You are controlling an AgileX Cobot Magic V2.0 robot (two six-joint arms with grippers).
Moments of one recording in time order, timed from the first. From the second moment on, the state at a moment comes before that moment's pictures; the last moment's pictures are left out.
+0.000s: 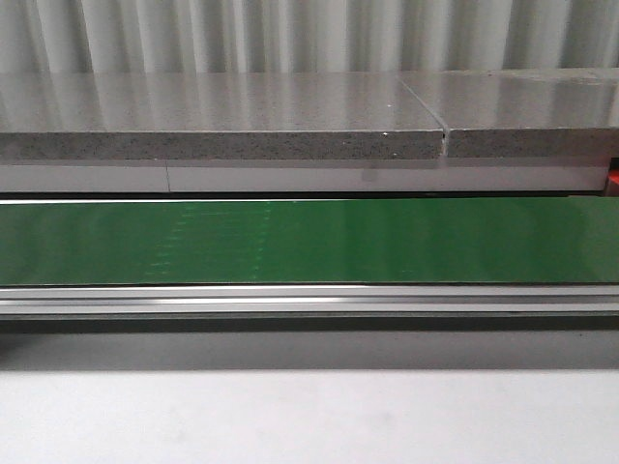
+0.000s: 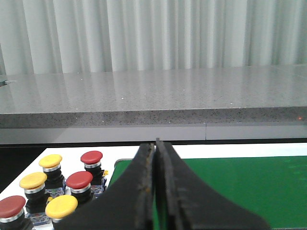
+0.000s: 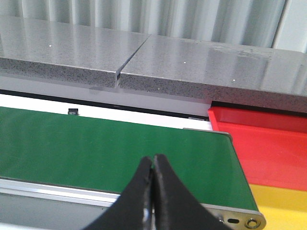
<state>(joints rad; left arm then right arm) -0.02 0.00 0.00 0.16 0.00 -0.19 0.01 -0.01 0.03 0.00 0.07 -0.04</state>
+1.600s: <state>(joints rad) -0.02 0.59 -0.72 0.12 1.07 -0.19 0.01 -0.01 0.03 0.00 0.07 -0.04</state>
